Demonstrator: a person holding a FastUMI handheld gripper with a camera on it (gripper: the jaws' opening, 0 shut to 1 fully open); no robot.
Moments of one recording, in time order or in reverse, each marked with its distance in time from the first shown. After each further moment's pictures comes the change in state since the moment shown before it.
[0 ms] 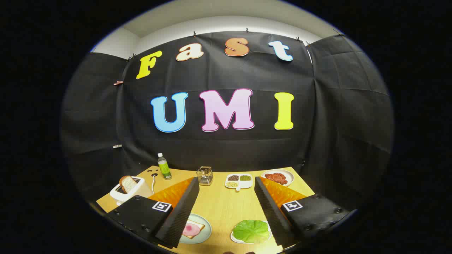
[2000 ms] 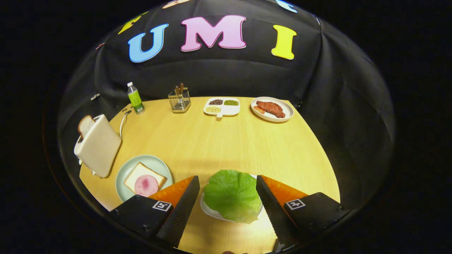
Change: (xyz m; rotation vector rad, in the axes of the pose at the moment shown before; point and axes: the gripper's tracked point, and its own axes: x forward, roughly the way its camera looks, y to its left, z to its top) arm 0.044 -0.073 -0.233 -0.059 0.611 -0.062
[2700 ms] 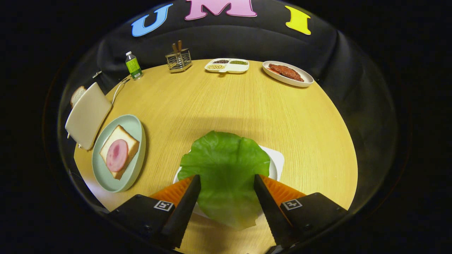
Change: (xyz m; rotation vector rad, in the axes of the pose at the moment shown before) arm 0.057 -0.014 -0.074 -0.053 0.211 0.071
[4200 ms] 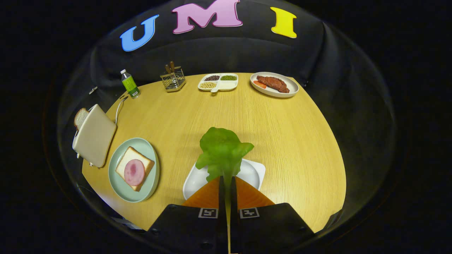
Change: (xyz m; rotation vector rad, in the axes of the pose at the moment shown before) arm -0.063 -0.001 0.048 0.068 -0.074 -0.018
